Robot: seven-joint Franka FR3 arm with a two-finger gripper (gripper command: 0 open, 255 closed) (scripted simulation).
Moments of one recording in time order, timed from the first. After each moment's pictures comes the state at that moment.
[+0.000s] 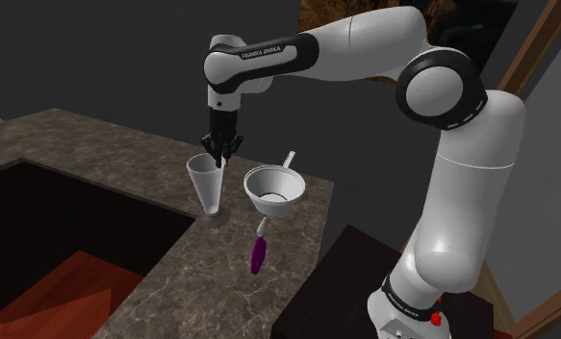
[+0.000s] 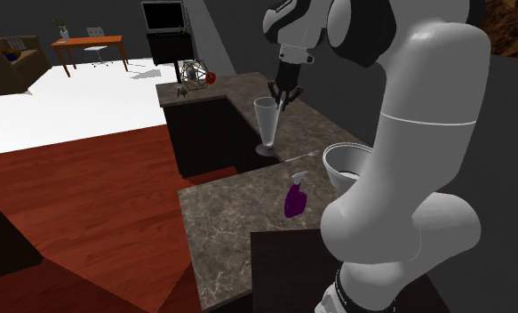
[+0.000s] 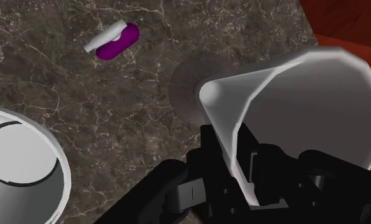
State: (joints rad) arm 0.04 0.22 0.08 -1.71 0.17 1.85 0.28
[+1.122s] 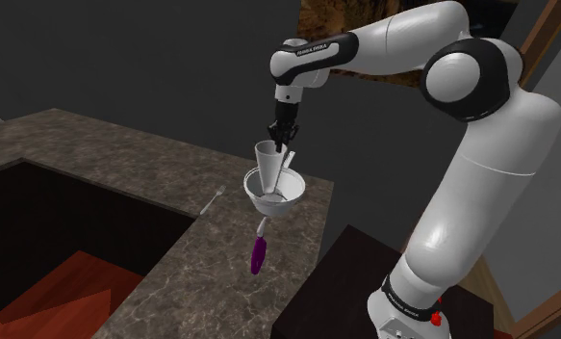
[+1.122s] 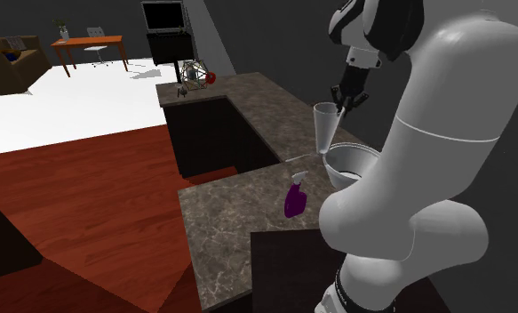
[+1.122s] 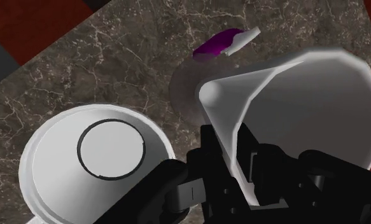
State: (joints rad) arm -0.17 0.07 -0.09 -1.90 0.15 1.83 -0.10
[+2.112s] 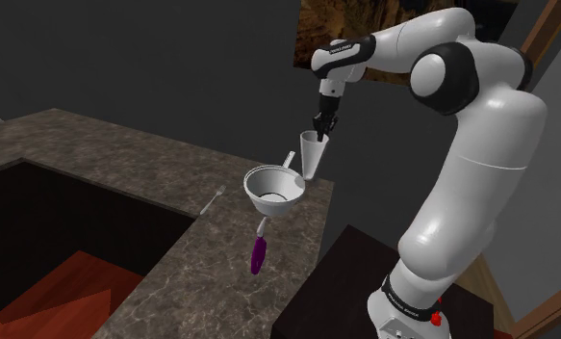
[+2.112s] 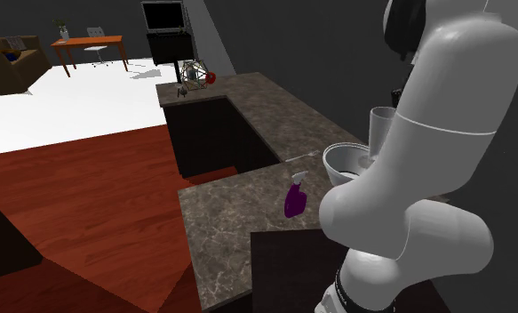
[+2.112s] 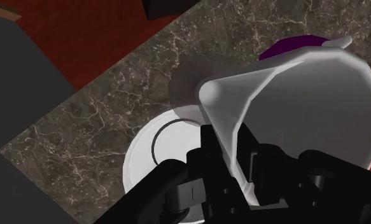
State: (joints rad) arm -0.36 0.13 -0.25 -1.80 0.12 1.75 -0.43
